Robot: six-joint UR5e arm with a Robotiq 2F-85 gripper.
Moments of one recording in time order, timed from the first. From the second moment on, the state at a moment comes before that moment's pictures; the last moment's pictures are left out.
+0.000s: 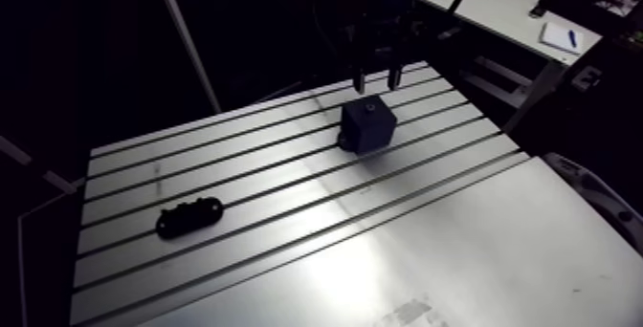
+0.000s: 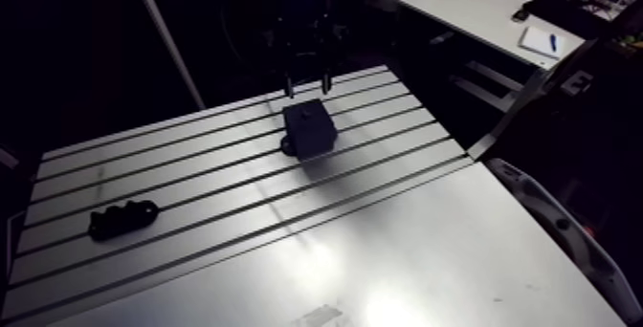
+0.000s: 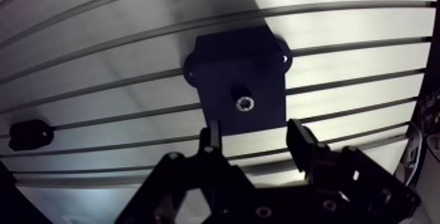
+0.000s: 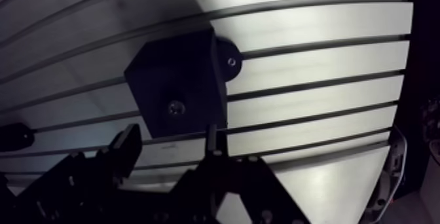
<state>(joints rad) -0.41 -1.14 1.55 -1.77 -1.62 -1.80</state>
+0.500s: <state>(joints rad) -0.40 -1.31 1.60 -1.86 -1.61 -1.84</state>
